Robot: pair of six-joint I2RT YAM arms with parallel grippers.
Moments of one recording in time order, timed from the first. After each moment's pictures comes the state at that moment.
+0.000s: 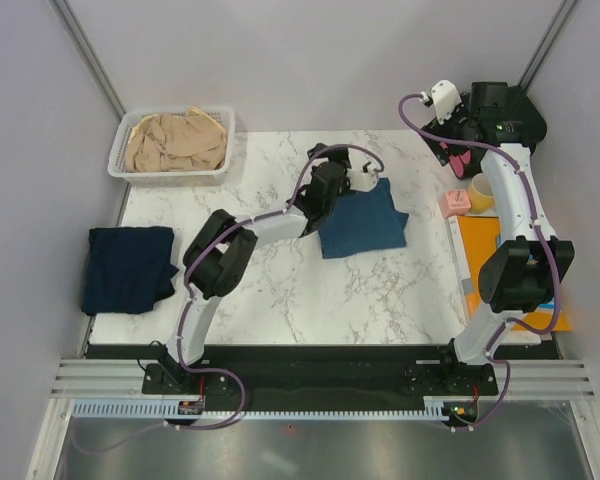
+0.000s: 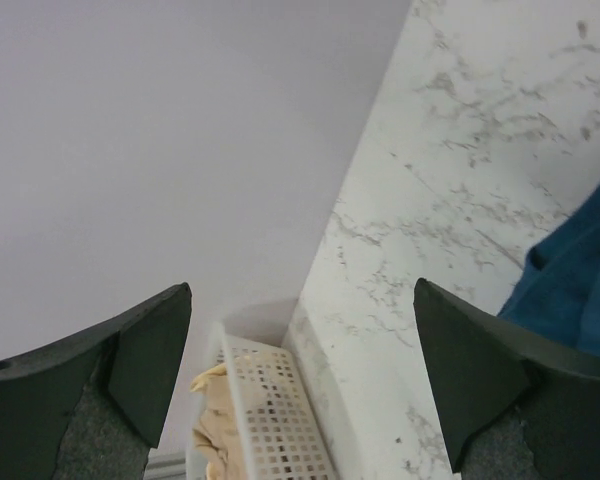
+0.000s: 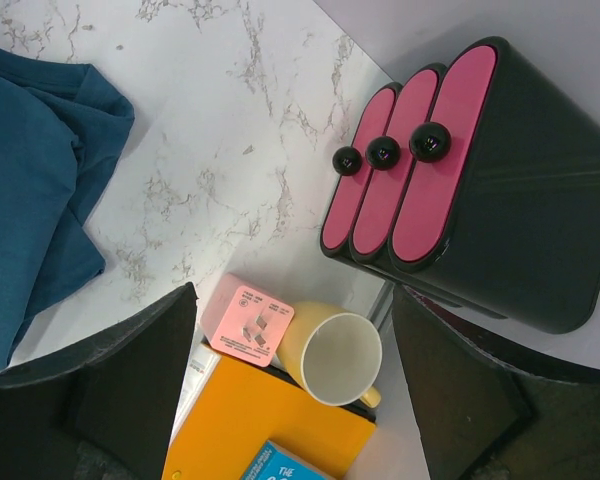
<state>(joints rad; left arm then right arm) -0.73 2.24 1.55 0.45 -0.44 1.11 -0.03 1.78 1.85 -0.73 -0.15 -0.70</state>
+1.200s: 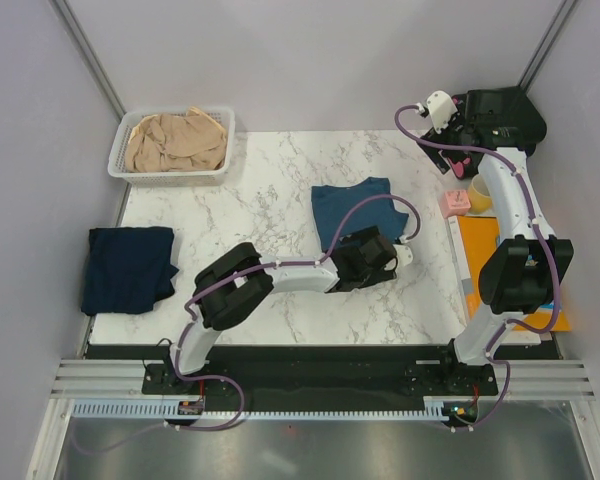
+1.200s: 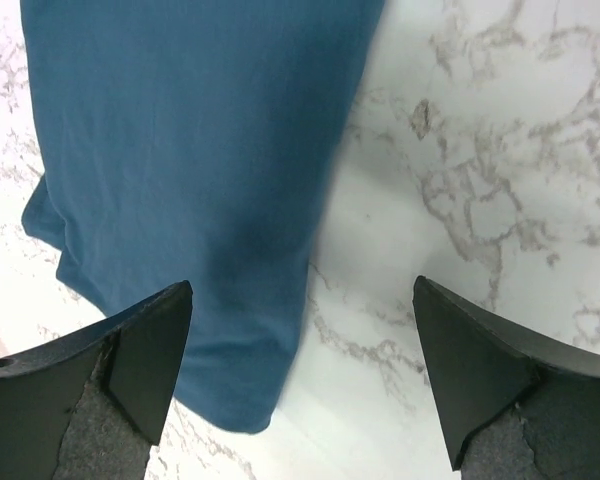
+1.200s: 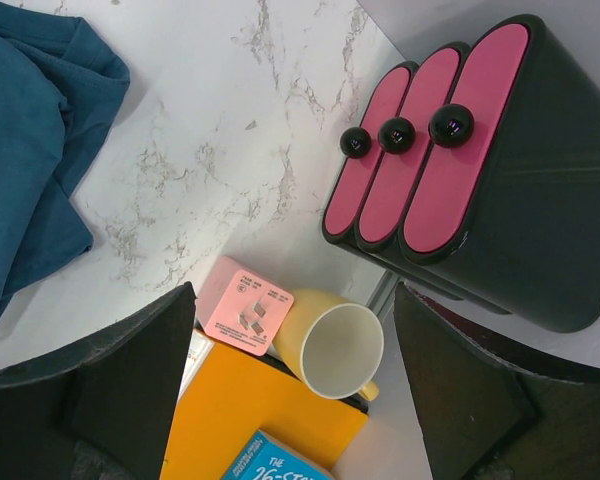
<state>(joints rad) -1.11 2.11 1.43 -0.10 -0.46 0.40 -0.03 1.77 1.78 -0.71 -0.13 -0.76</state>
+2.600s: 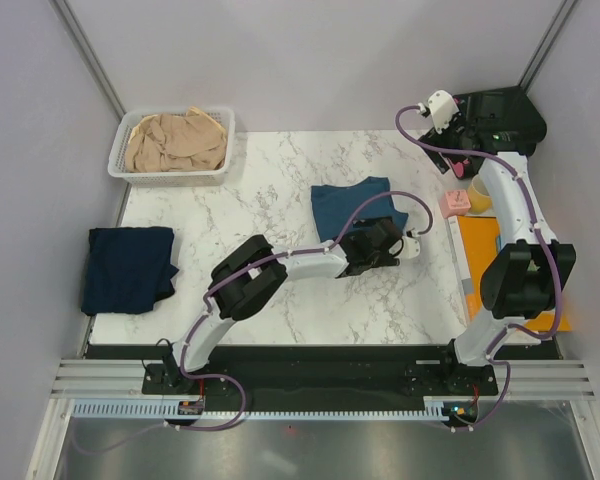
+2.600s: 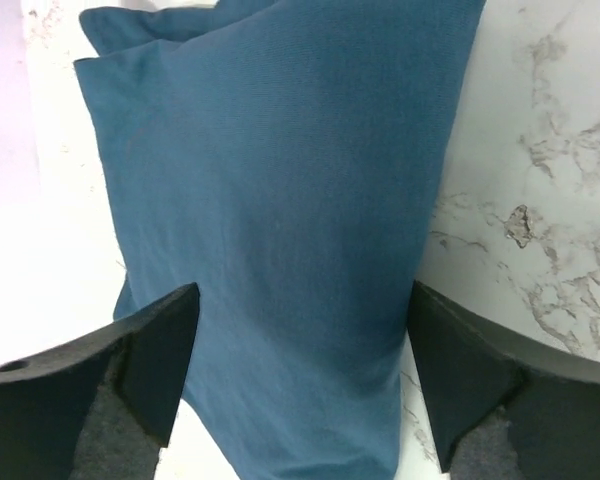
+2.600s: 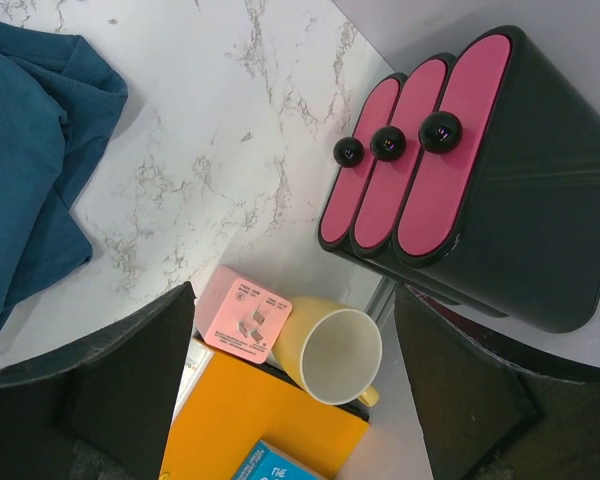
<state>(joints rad) -1.05 2.26 1.61 -0.06 -0.42 0.67 -0.03 1.74 1.73 -0.65 -0.14 -0.75</state>
